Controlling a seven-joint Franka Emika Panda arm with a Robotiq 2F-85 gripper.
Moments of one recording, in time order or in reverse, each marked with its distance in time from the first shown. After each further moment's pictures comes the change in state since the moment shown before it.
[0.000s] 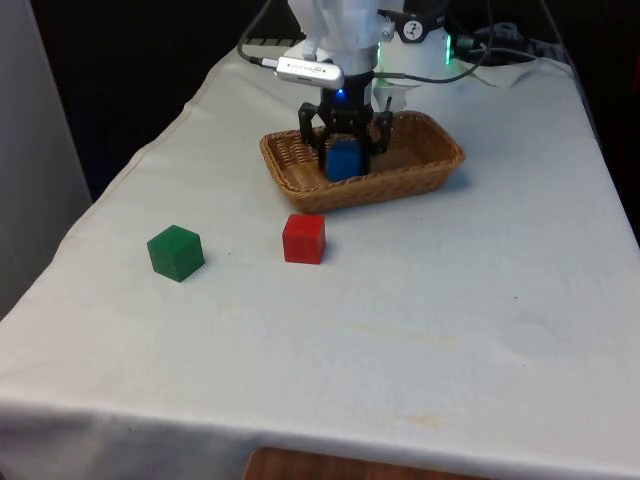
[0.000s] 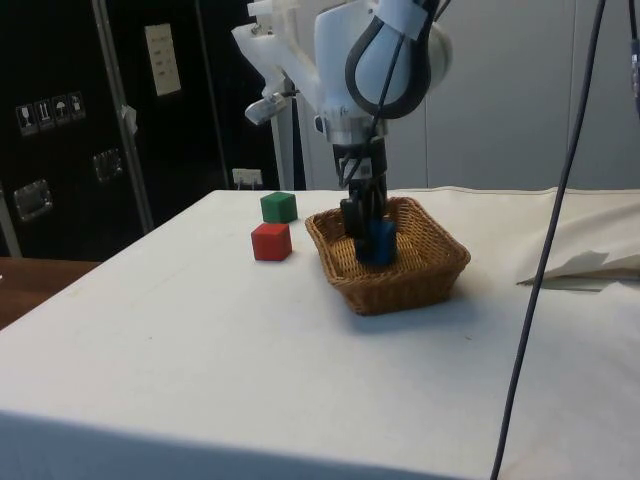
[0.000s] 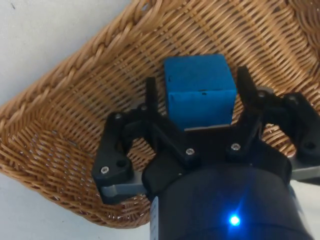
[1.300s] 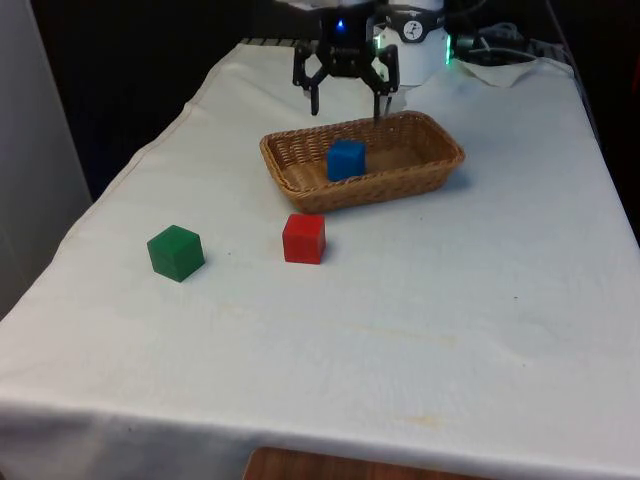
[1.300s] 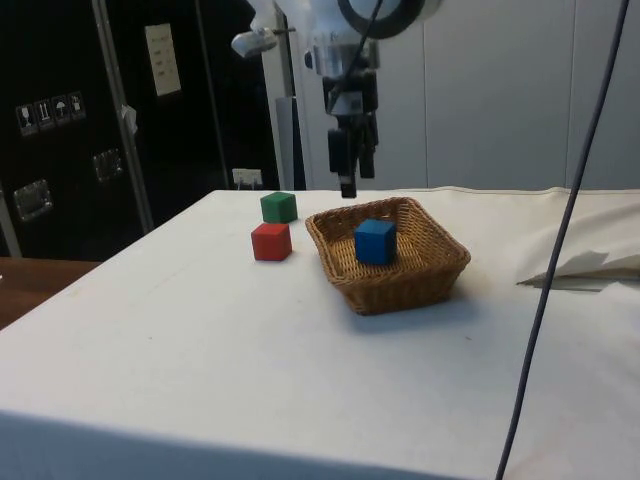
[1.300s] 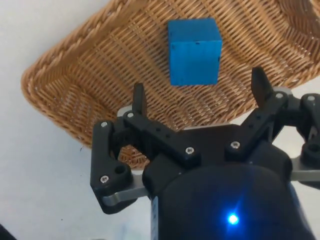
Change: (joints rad) arm 0.001 -0.222 0.000 0.007 -0.008 -0.204 -0.019
